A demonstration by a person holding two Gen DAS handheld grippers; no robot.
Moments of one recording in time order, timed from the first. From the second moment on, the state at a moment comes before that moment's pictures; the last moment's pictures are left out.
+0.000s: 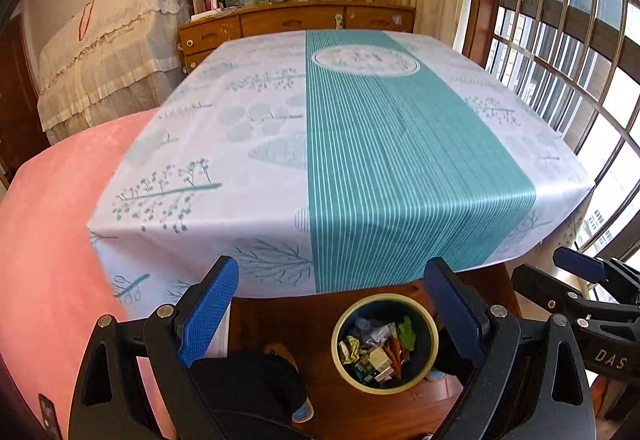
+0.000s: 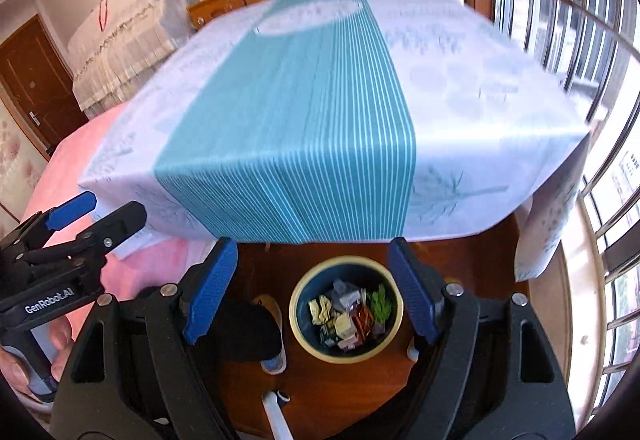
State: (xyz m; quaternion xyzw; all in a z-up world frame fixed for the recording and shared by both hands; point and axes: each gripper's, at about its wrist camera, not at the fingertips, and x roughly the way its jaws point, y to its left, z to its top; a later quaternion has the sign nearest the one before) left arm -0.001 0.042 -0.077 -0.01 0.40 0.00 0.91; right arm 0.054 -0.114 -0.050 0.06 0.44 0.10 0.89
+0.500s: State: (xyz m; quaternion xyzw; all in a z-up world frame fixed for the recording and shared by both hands) left arm -0.035 0.028 -0.055 -0.03 0.37 0.02 0.93; right arm 0.023 -0.109 -0.006 0.05 0.36 0.09 0.93
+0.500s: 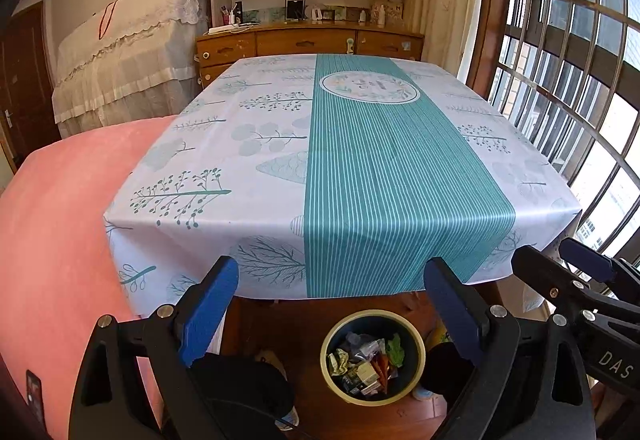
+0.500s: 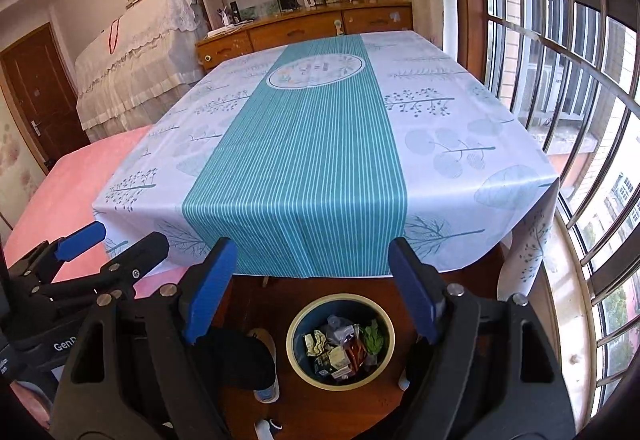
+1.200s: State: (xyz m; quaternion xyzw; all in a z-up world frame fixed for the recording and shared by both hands) left arm -0.039 0.020 -0.017 -0.02 0.35 0.03 0.94; right arm 0.019 -0.115 0.024 0.05 0.35 0.09 0.93
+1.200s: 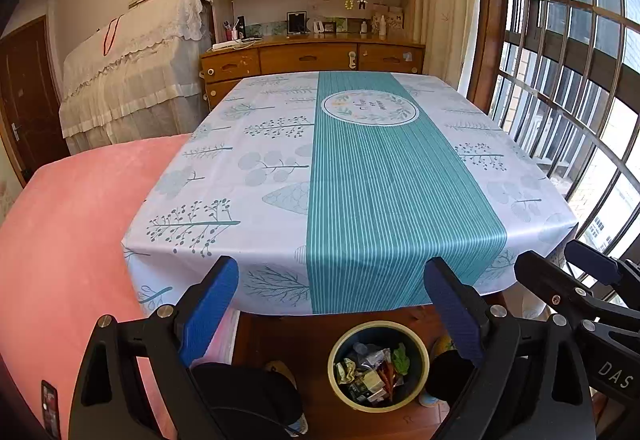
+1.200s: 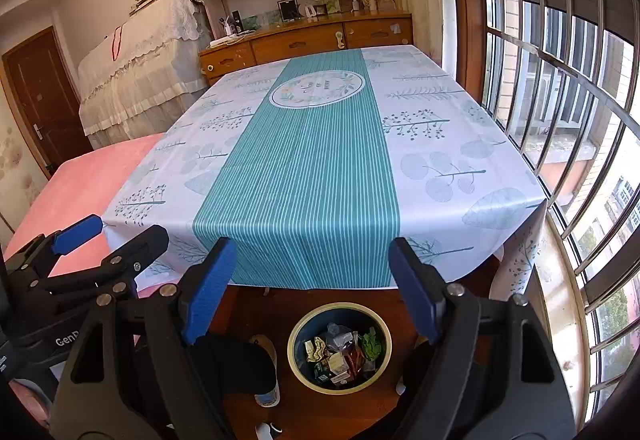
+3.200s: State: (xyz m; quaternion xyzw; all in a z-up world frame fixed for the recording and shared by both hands) left arm -0.031 0.028 -0.018 -0.03 0.39 0.02 0.92; right arm 0.029 -0.116 0.025 0.05 0.37 0.09 0.92
